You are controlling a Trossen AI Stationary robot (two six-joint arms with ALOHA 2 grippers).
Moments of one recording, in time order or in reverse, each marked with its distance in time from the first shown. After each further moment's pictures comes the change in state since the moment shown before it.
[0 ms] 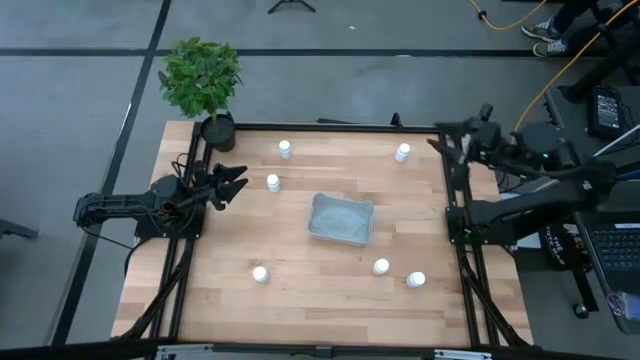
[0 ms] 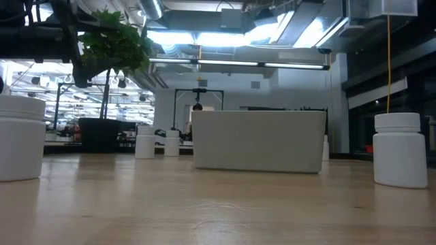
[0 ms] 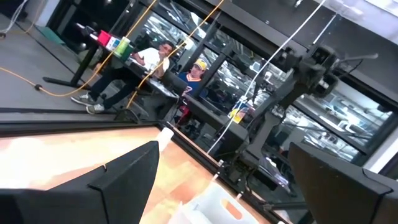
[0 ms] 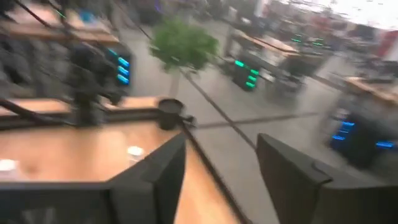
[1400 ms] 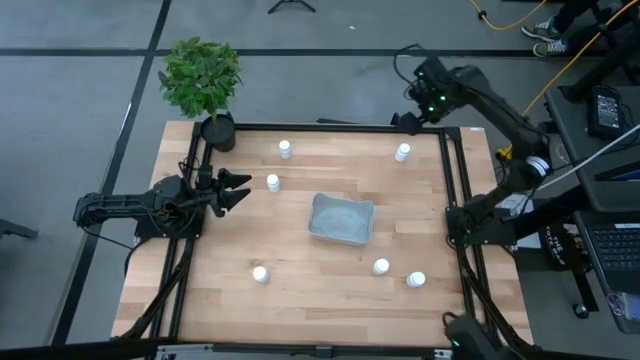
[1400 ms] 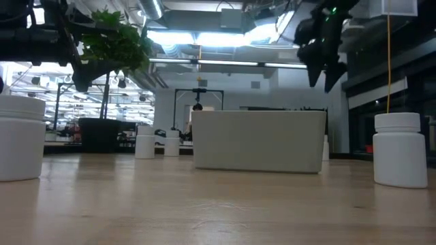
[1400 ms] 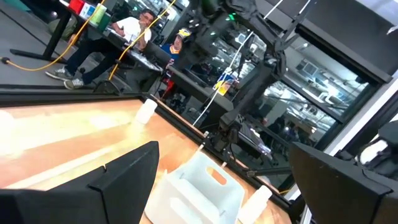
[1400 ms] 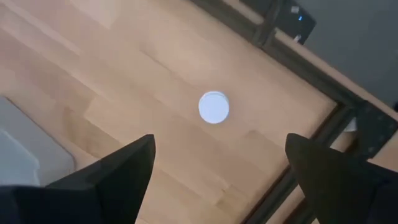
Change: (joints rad) left arm 0.000 0.000 0.000 -0.069 0.127 -0.030; right arm -1.034 0.771 0.246 -0.631 -0.641 0.152
